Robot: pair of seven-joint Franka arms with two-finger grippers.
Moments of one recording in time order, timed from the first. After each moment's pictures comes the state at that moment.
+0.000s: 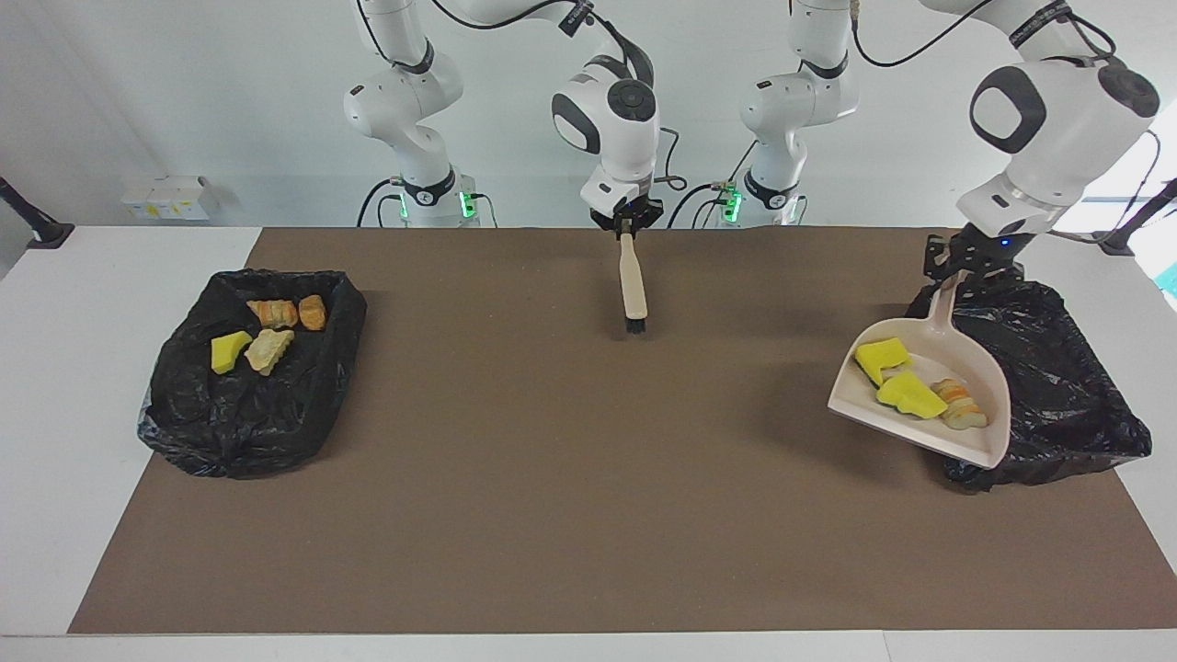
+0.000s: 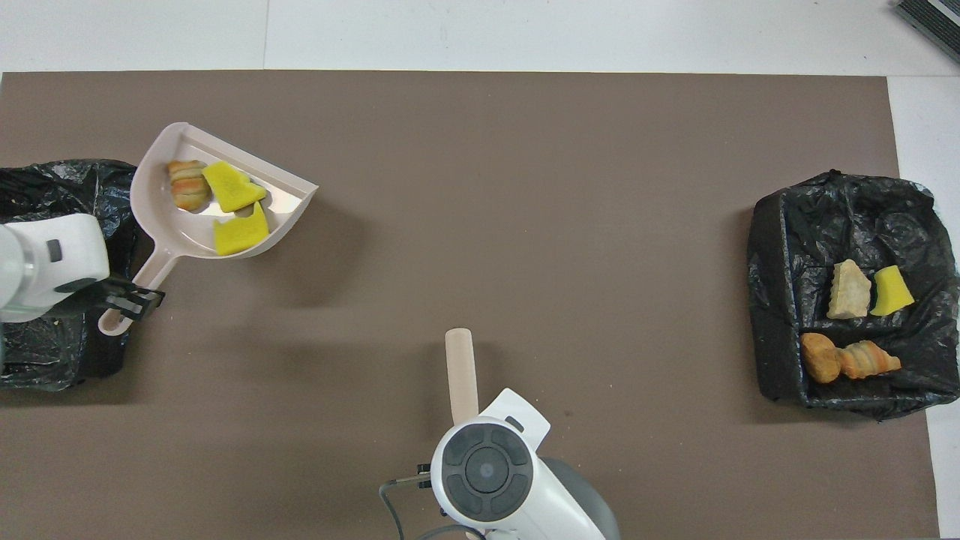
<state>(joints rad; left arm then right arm) 0.28 -0.11 -0.02 -1.99 -0.08 1.89 0.80 0.74 0.09 0.21 -2.16 0.21 2.16 0.82</state>
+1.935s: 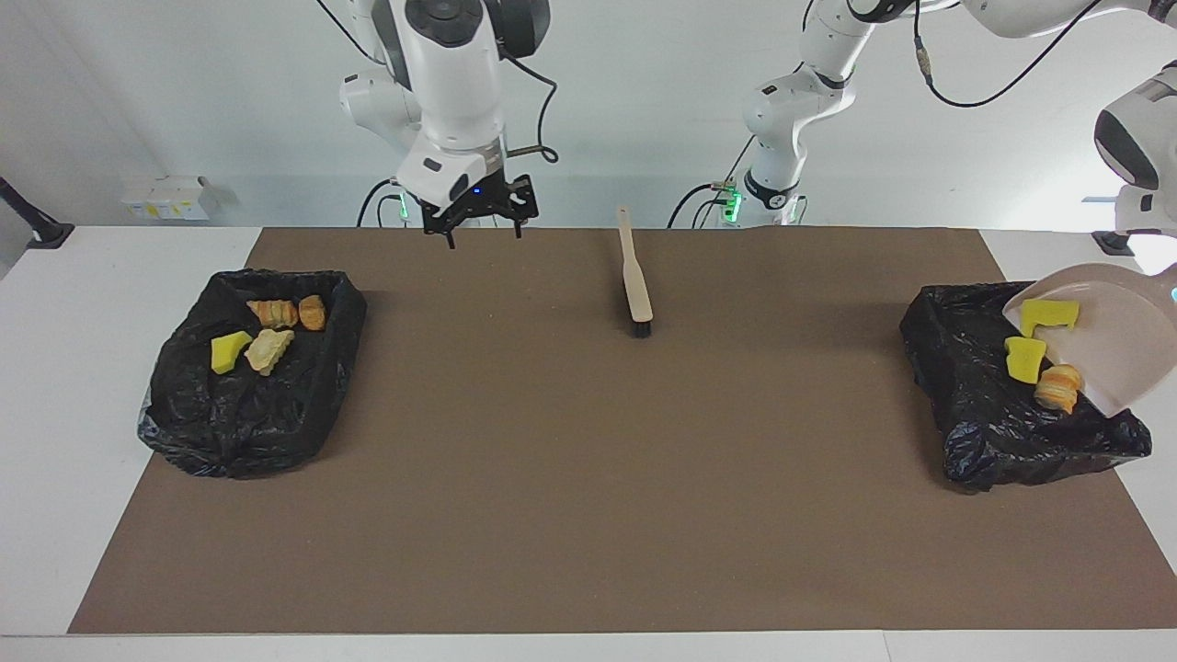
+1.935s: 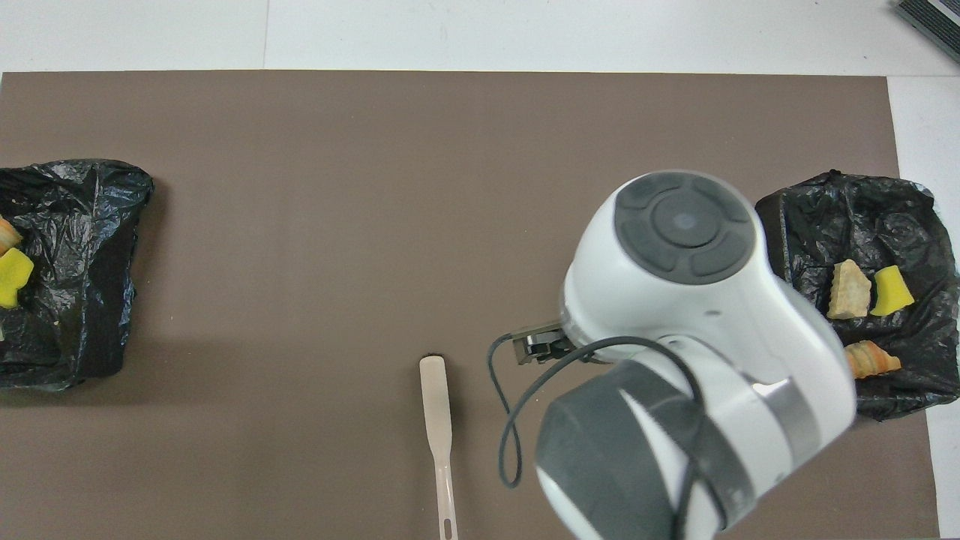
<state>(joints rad) 0.38 0.19 -0.06 -1.59 0.91 1.81 1.42 0.17 0.06 0.18 -1.55 -0.01 1.47 0.12</state>
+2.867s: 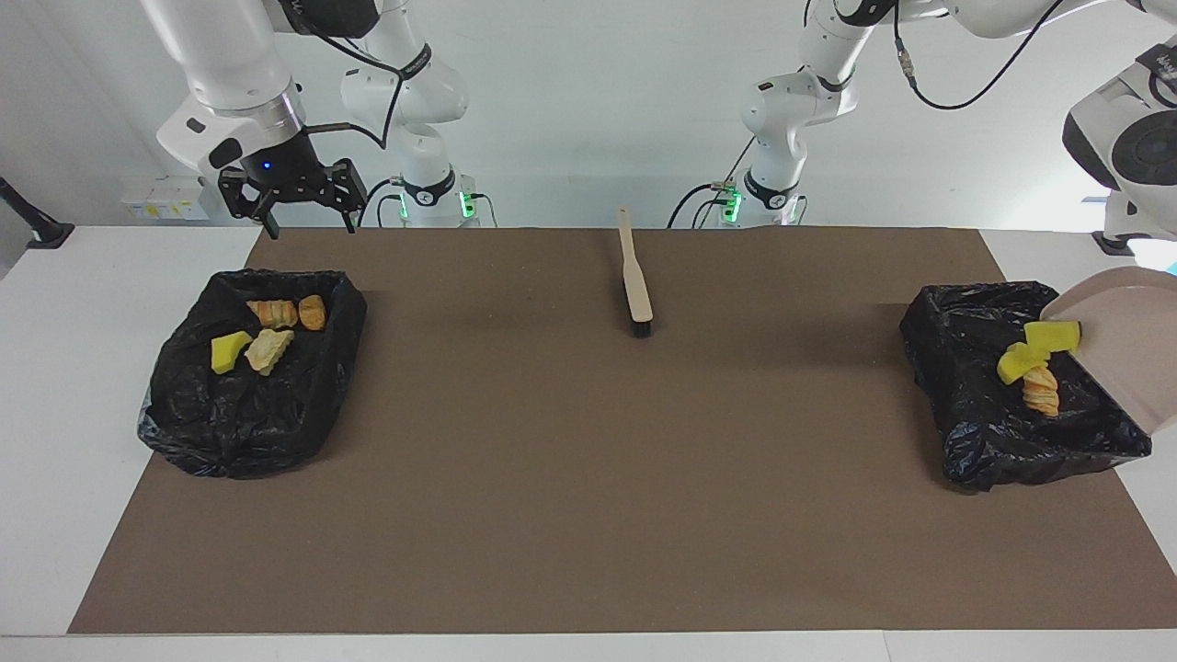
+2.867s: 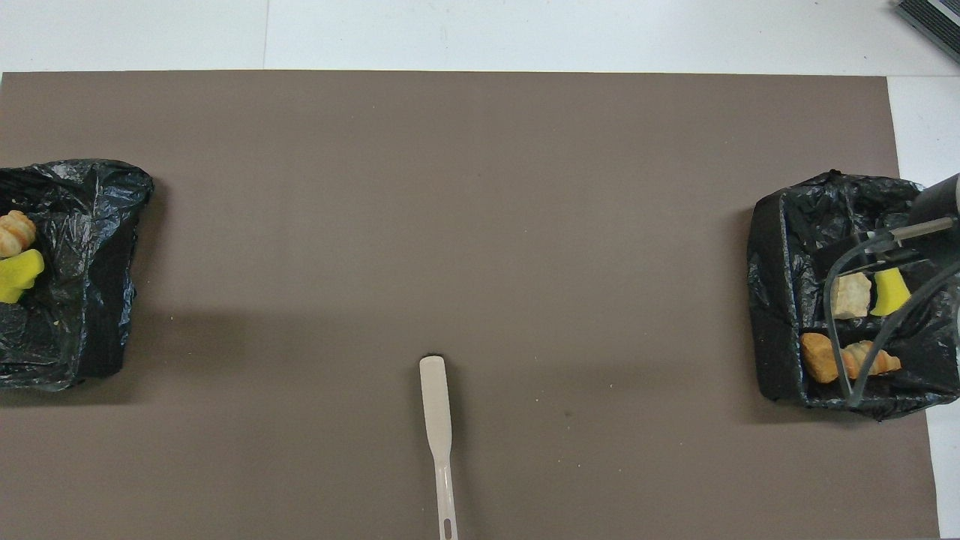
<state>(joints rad) 0.24 0.21 -0.05 -1.48 1.05 1.78 1.37 -0.01 0.01 0.05 -1.48 -0.07 1.43 -0.10</state>
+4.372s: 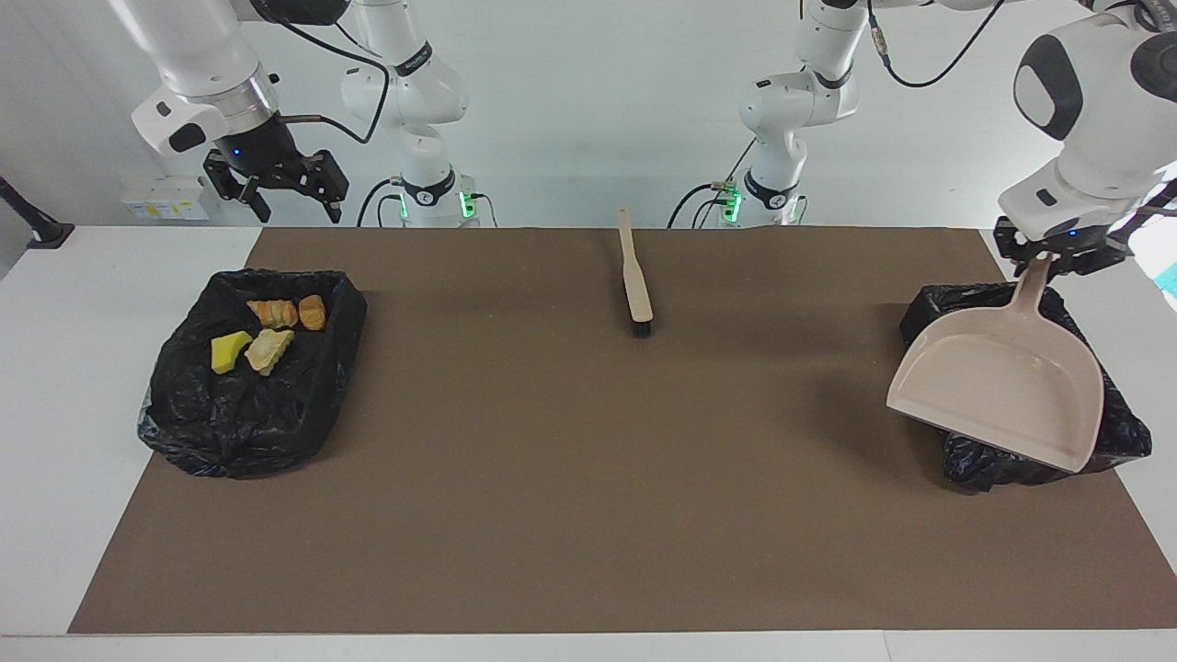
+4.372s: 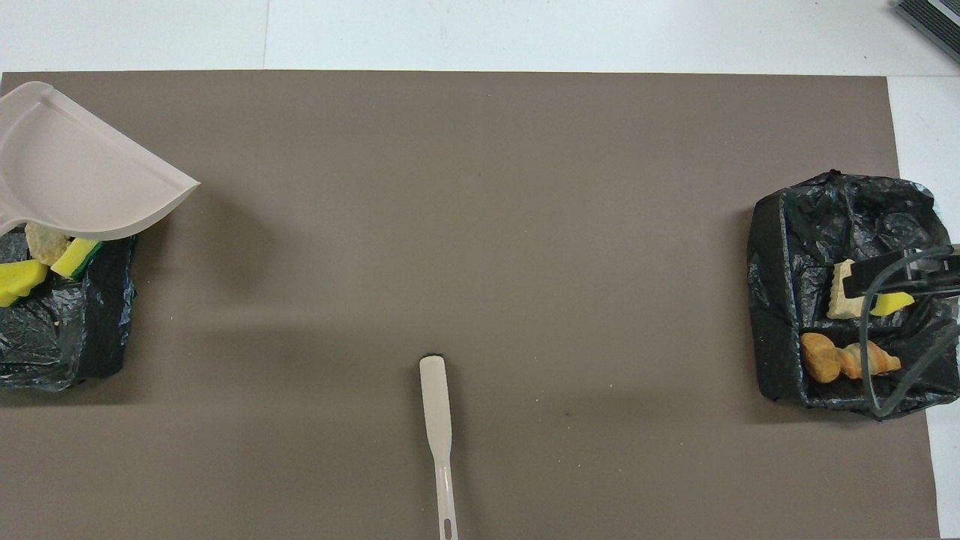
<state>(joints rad) 0.11 0.11 -0.10 -1.53 0.30 1.52 0.54 -0.06 -0.07 0.03 -1.59 0.00 1.46 0.00</state>
